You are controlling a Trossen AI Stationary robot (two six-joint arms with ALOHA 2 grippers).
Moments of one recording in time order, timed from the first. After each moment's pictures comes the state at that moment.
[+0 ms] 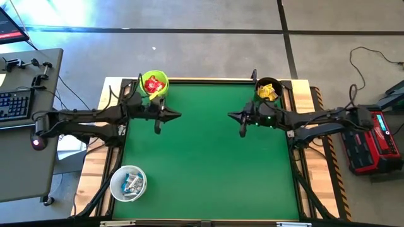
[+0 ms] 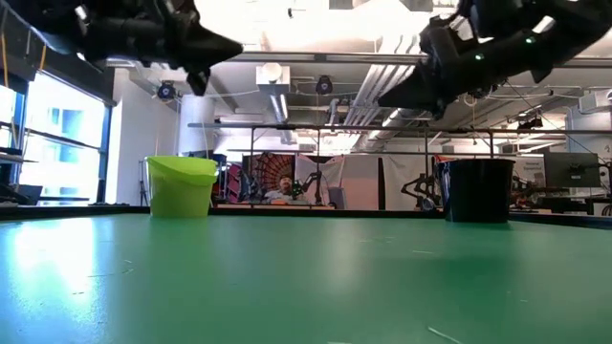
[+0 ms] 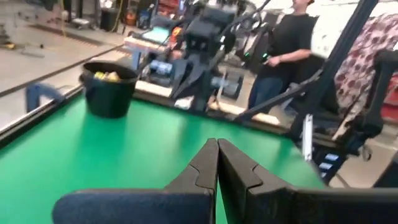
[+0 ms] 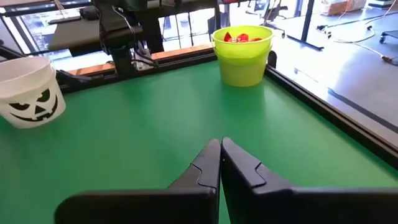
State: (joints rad) left arm 0.33 0.98 0.45 0.45 0.35 -0.23; right arm -0.16 1.12 0.47 0.39 0.10 0.12
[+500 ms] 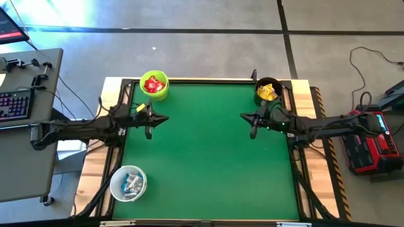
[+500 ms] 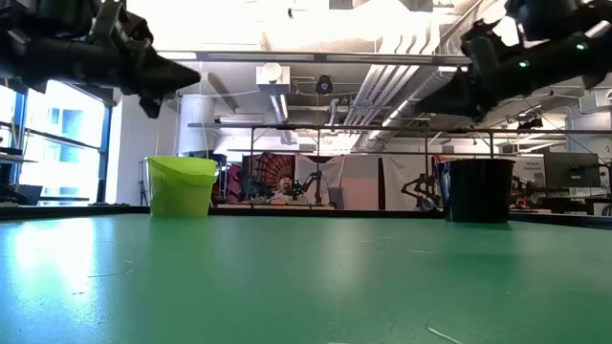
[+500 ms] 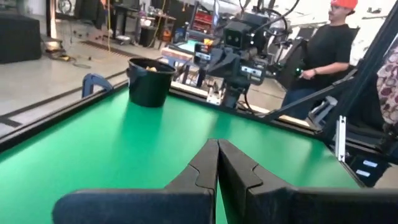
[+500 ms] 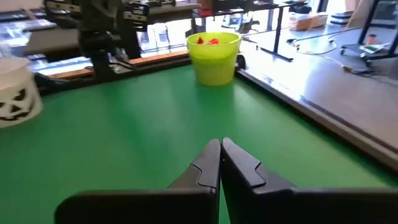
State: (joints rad) left arm 0.28 0.62 0.17 0.41 0.15 -0.23; right arm -0.12 0.82 0.28 0.32 0.26 0.11
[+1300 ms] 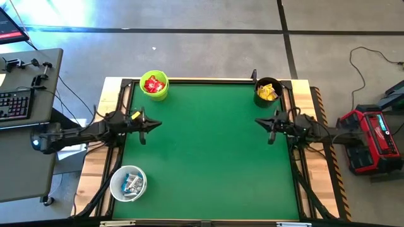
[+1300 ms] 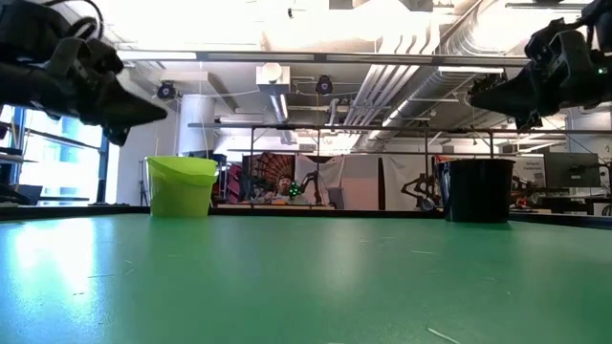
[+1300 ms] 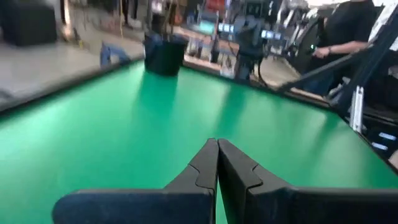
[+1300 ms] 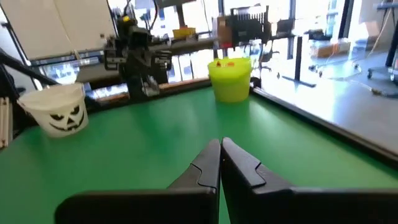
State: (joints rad) left arm 0.24 0.17 0.01 0.03 0.07 -0.22; right arm -0.07 0.07 0.09 -0.09 0.21 0.13
